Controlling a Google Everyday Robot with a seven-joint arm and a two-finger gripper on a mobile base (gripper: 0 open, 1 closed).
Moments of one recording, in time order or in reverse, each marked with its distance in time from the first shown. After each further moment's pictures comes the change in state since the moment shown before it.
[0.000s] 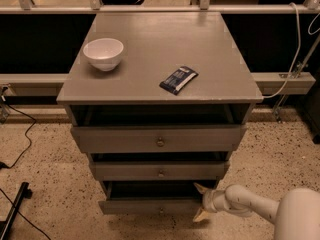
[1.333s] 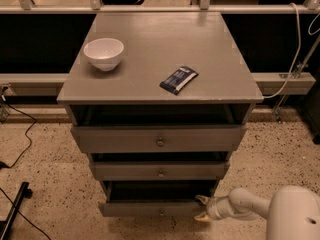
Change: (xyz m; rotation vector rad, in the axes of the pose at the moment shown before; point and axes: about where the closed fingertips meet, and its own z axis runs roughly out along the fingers) arm 0.029 0.053 0.002 -0.153 0.028 0.074
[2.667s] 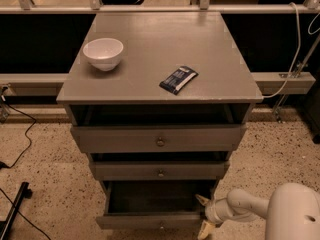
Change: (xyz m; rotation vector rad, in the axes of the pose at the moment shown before) arm -0.013 0.010 -0.001 -0.039 -0.020 -0.014
